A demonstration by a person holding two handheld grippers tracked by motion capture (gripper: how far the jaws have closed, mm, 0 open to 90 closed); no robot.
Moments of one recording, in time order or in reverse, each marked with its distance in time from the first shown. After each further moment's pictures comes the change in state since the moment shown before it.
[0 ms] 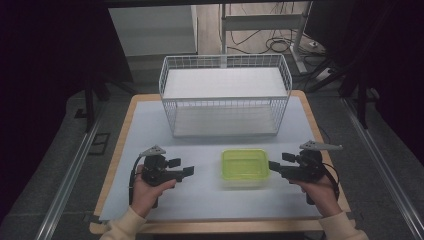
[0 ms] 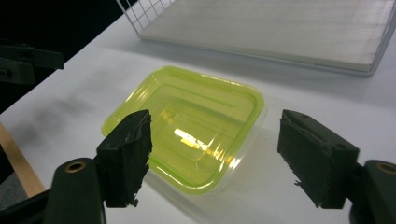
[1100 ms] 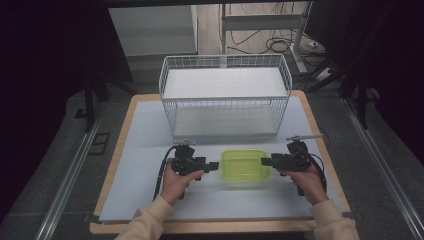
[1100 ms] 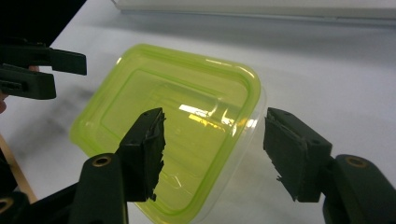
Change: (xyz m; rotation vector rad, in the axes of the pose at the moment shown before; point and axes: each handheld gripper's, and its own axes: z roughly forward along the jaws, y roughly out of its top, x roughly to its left) left arm -0.011 0.022 0.079 0.120 -0.062 -0.099; right arm -0.024 0.007 0.048 0.163 0.027 0.121
